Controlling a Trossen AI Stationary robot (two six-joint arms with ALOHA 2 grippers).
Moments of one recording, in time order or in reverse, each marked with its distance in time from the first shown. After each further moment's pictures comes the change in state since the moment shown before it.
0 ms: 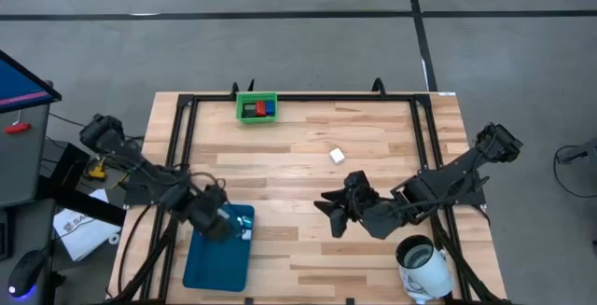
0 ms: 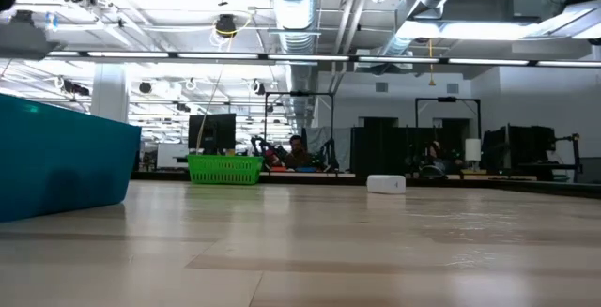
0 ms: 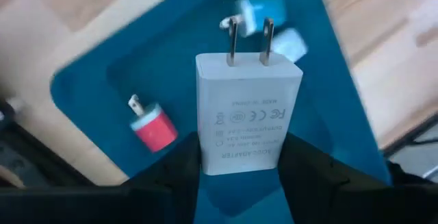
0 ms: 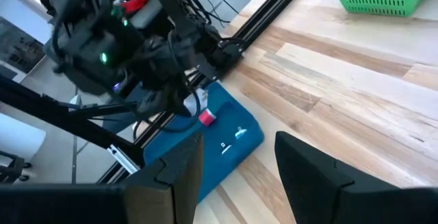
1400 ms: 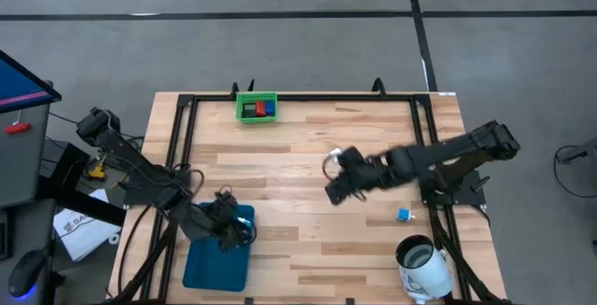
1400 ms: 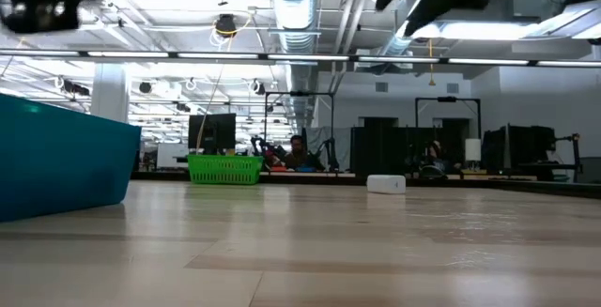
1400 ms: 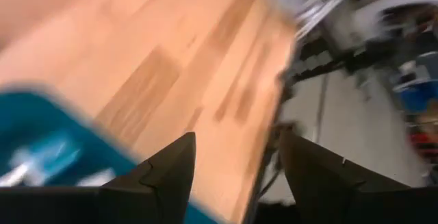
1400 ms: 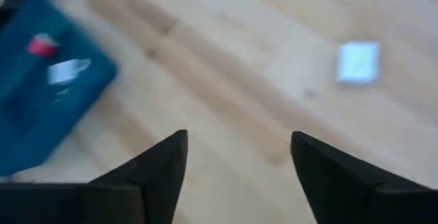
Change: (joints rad) left arm -0.085 -0.134 -0.302 0.866 -0.368 0.320; right arm -0.287 0.001 0.000 -0.486 -0.390 0.031
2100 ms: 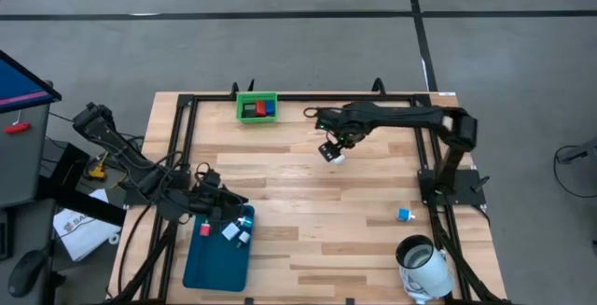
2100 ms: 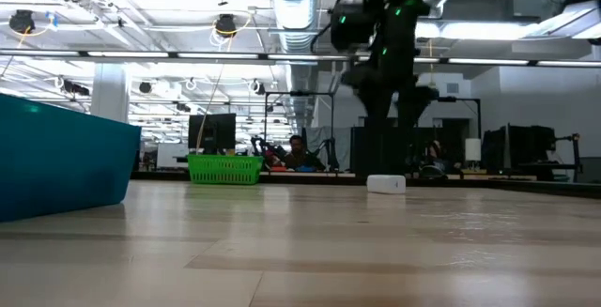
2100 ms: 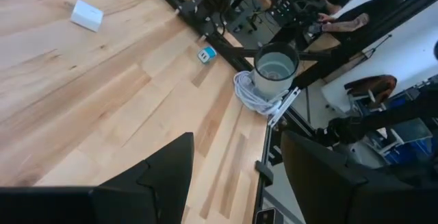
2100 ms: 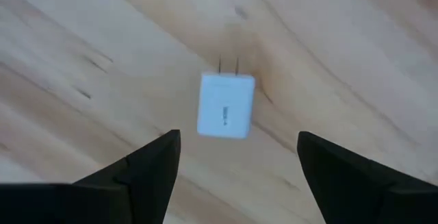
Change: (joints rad) left arm 0.003 -0.200 0.000 0.056 -0.293 0.214; right arm -0.567 0.288 0.000 -0.082 -0.280 -0.508
